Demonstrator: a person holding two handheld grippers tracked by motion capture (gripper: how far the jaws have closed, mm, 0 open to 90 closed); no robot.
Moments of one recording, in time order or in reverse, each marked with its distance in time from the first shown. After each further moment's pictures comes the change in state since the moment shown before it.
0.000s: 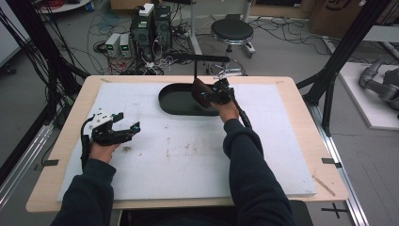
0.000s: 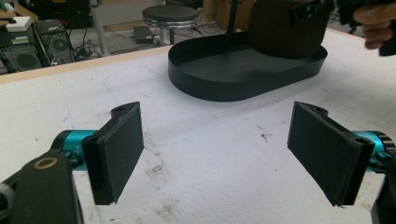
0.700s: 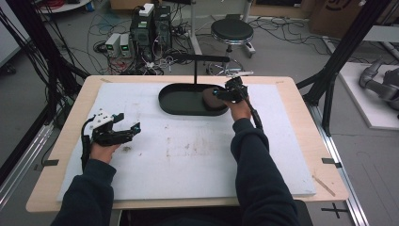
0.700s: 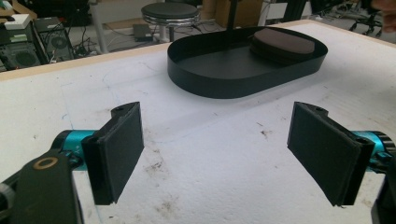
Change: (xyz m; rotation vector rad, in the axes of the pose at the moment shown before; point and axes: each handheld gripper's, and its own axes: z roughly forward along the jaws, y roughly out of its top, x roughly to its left) left arm 0.000 -0.001 0.000 0.012 -0.003 0.006; right arm -0.029 -0.002 -0.032 0.015 -0.194 -0.024
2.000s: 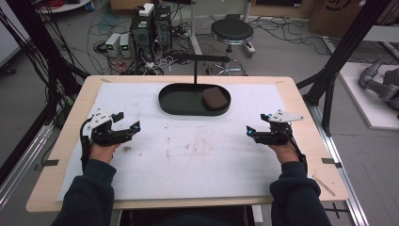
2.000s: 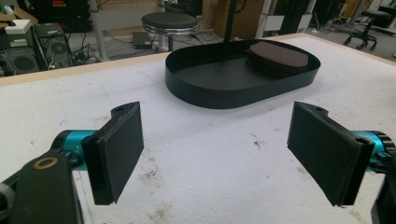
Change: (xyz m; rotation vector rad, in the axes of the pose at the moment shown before) left arm -0.004 0.003 -0.004 -0.044 -0.003 -0.025; right arm -0.024 -0.124 -0.142 -0.117 0.062 -0.156
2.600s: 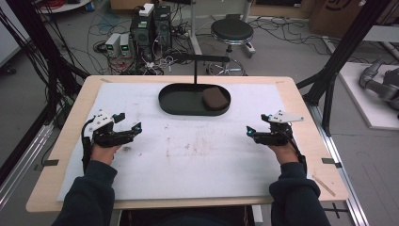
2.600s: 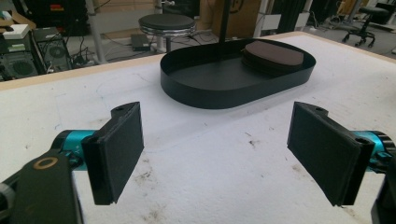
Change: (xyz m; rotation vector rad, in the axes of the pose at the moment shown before) left arm -0.004 0.000 0.000 0.001 -0.006 0.019; right arm 0.003 -0.001 -0.001 0.002 -0.011 0.017
